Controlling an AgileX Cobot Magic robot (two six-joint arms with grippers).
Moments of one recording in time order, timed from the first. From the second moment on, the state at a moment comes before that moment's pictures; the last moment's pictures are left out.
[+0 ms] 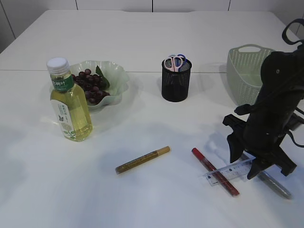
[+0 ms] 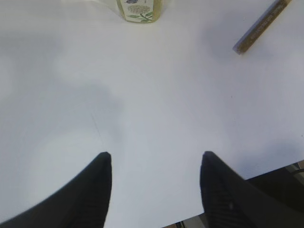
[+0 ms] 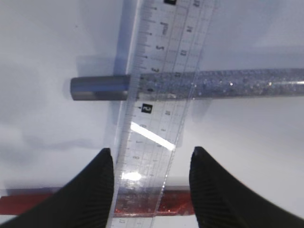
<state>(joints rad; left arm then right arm) -0.33 1.12 -0.99 0.01 1.09 -0.04 0.22 1.89 -1.09 0.14 0.85 1.18</state>
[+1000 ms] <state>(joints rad) -0.33 1.12 -0.99 0.02 1.11 -0.04 0.22 1.89 -1.09 0.10 0.80 1.18</state>
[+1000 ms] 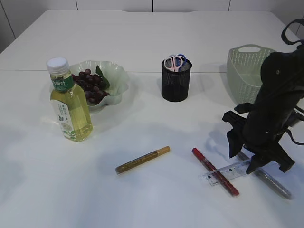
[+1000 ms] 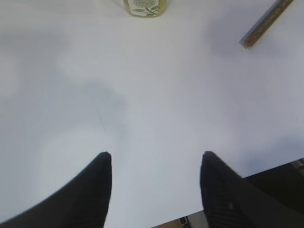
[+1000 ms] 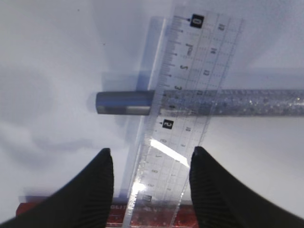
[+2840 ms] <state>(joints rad) -0.33 1.12 -0.99 0.02 1.11 -0.04 0.22 1.93 -1.09 0.14 0.81 1.18</state>
